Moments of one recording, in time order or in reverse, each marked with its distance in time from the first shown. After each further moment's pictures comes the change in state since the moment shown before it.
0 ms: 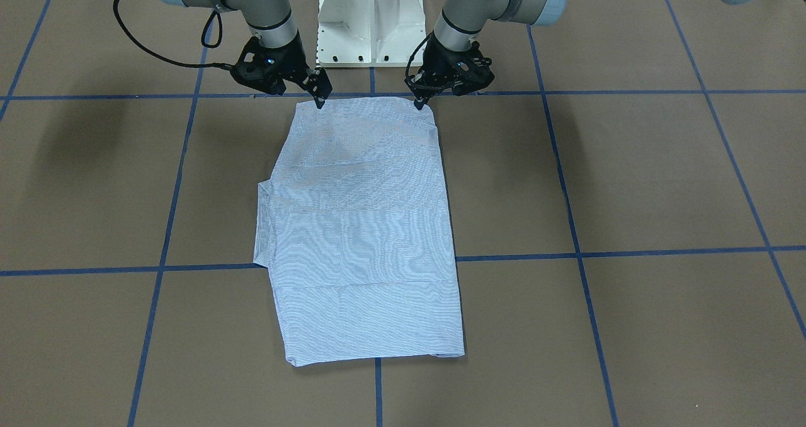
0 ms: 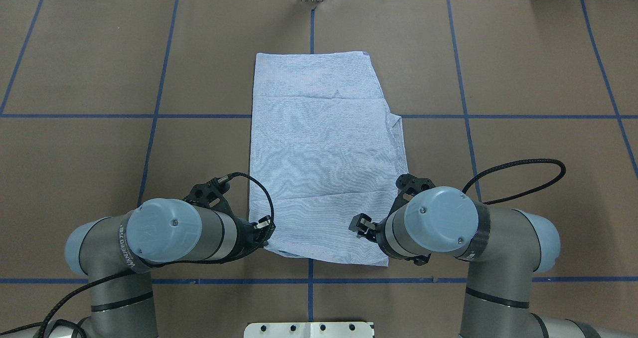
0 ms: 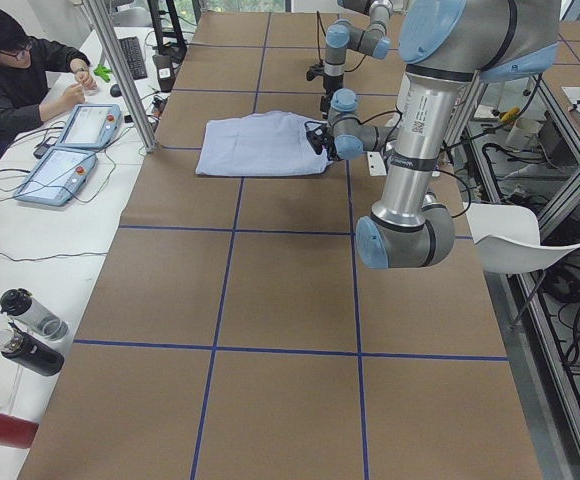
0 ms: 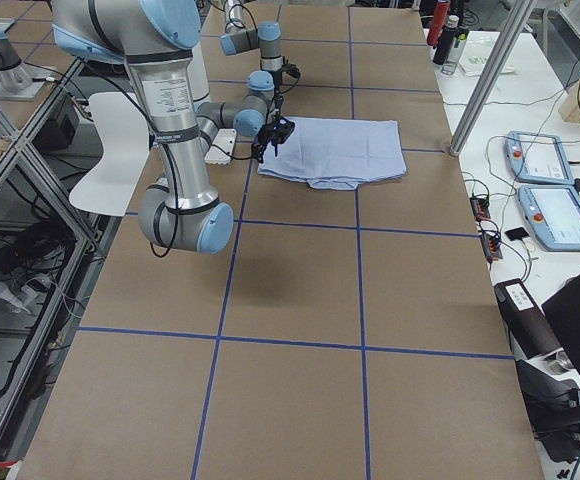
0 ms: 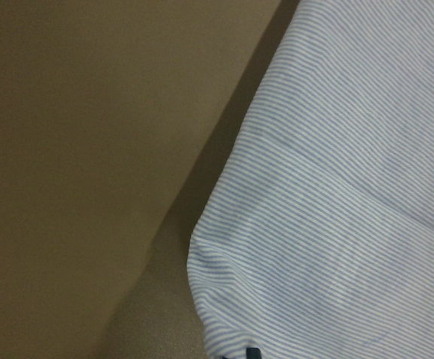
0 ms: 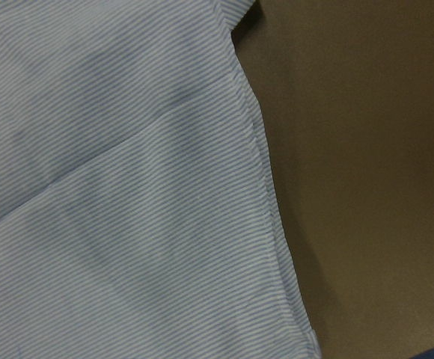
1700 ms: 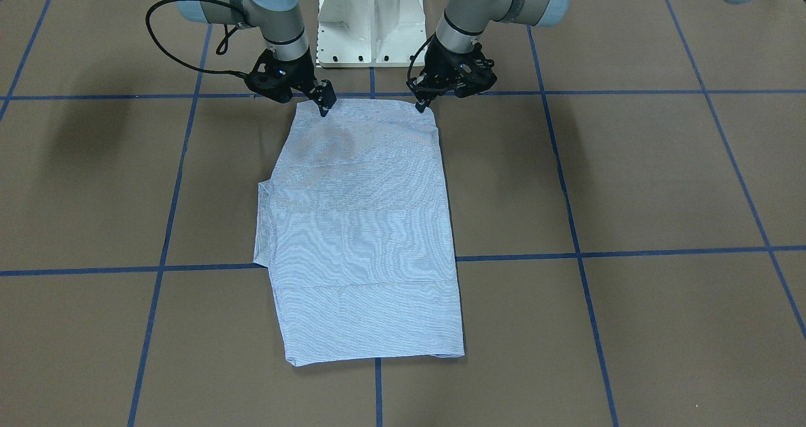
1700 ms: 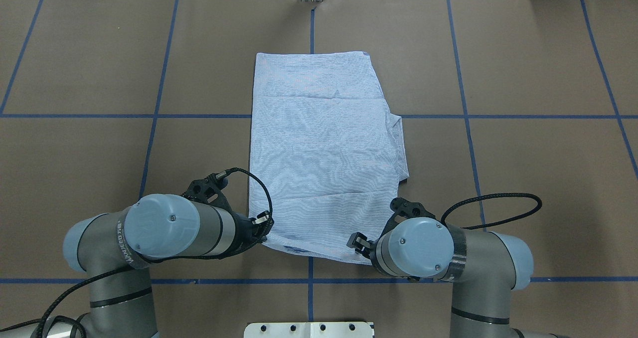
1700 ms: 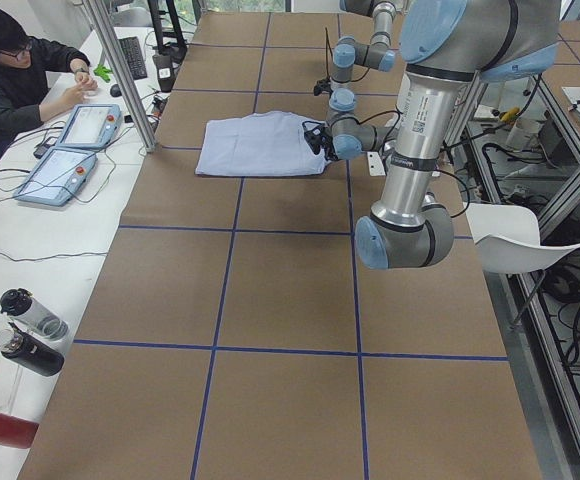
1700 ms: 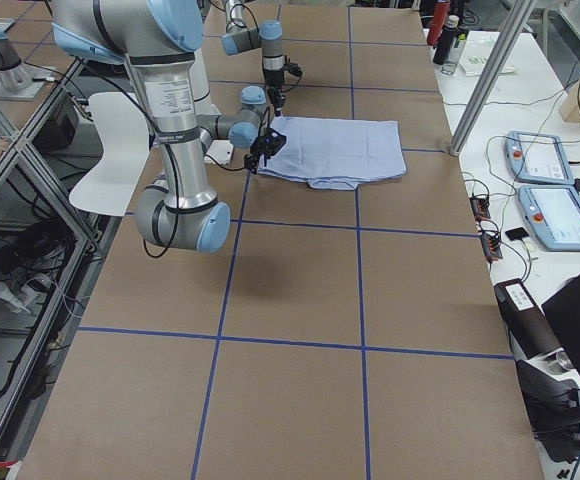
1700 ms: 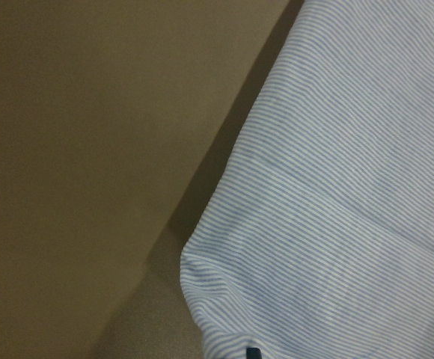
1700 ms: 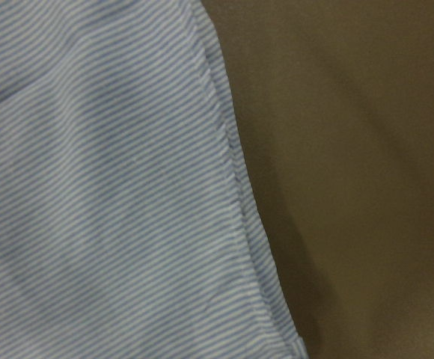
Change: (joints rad) left arm -0.012 0.000 0.000 0.000 0.002 0.001; right arm -0.067 -0.002 -0.083 0.041 -0.051 0.065
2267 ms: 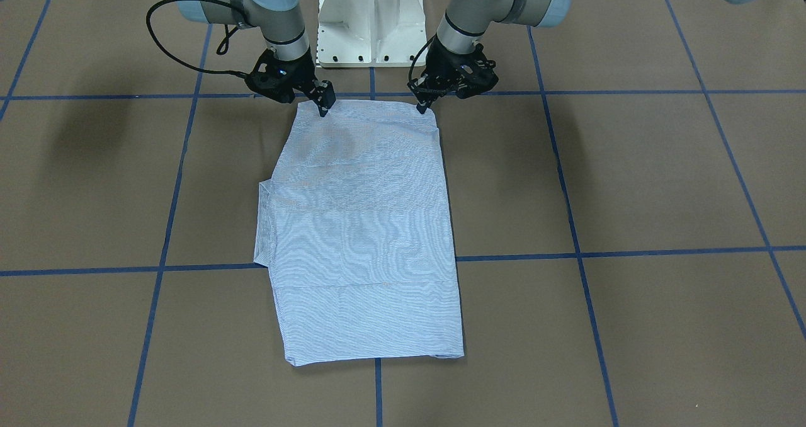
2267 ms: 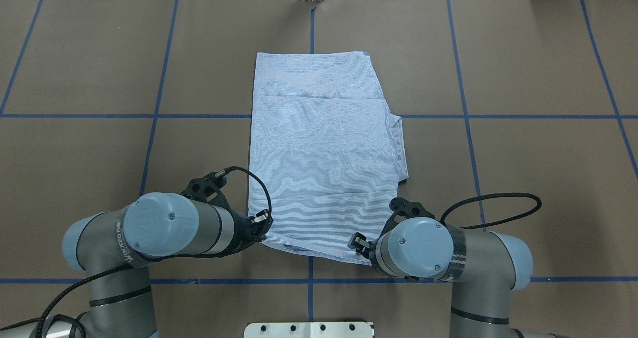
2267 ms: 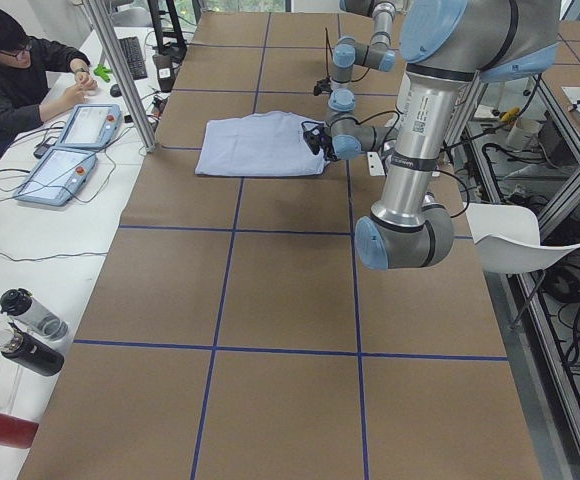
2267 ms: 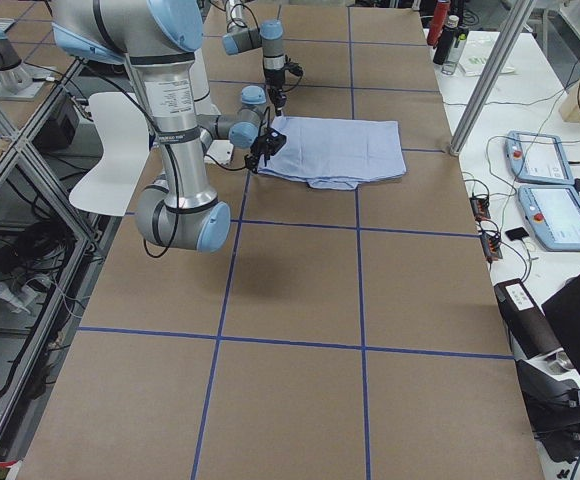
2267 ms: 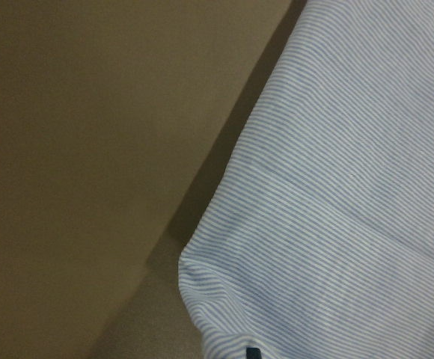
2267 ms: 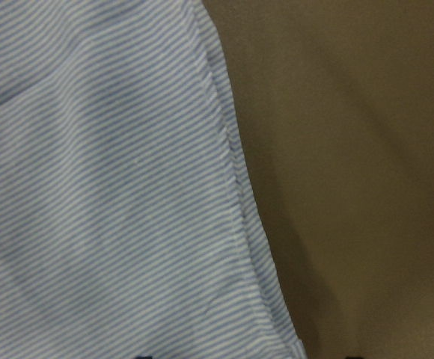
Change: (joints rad) left arm -0.004 0.001 0.000 0.000 0.000 0.000; right arm 0.000 0.003 0.000 0.001 -0.001 -0.004
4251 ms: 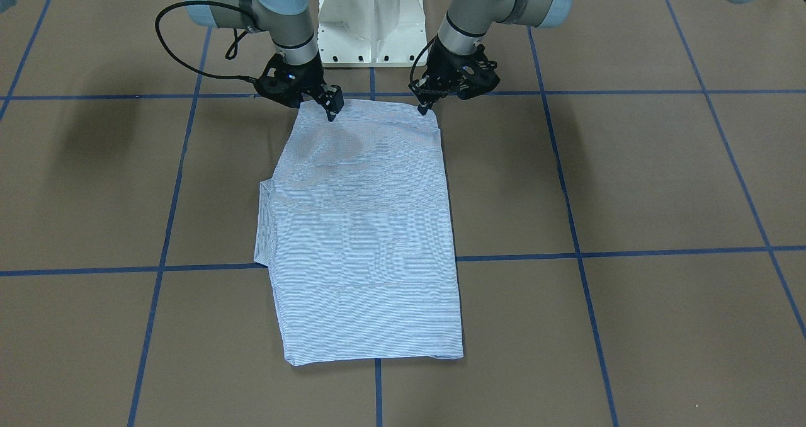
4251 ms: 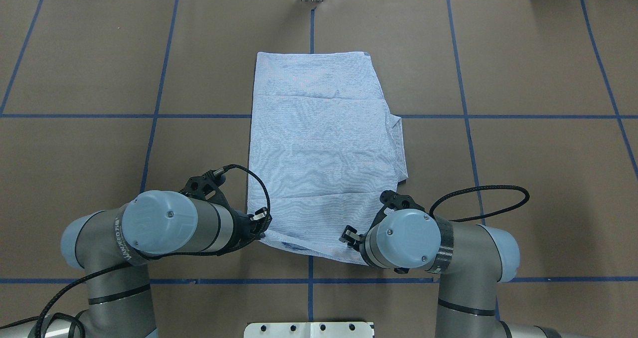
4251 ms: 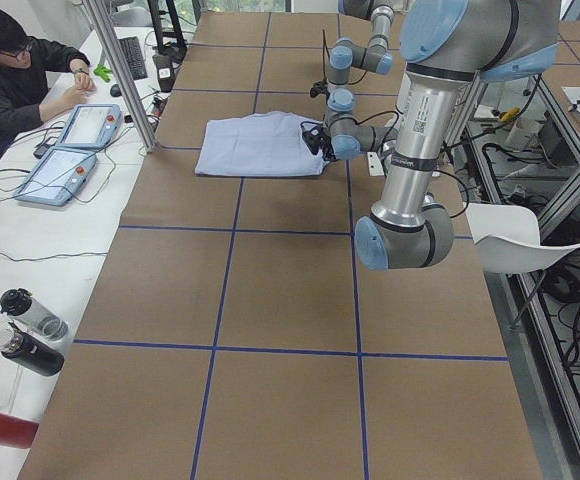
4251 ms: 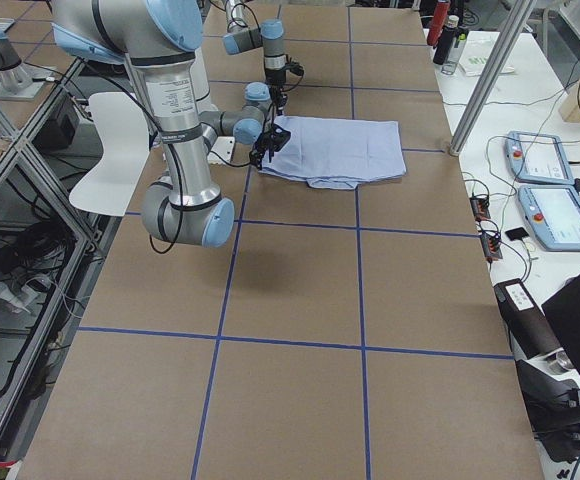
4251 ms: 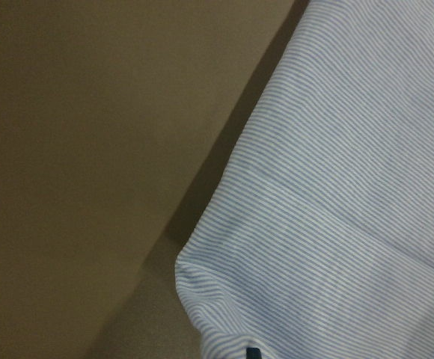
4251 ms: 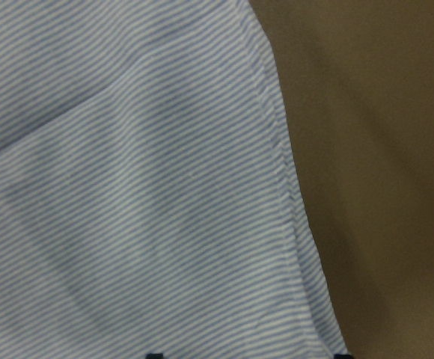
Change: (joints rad) left arm -0.006 0.002 0.000 0.000 0.000 0.000; right arm 0.017 0.048 -0.035 -0.003 0.003 -0.009
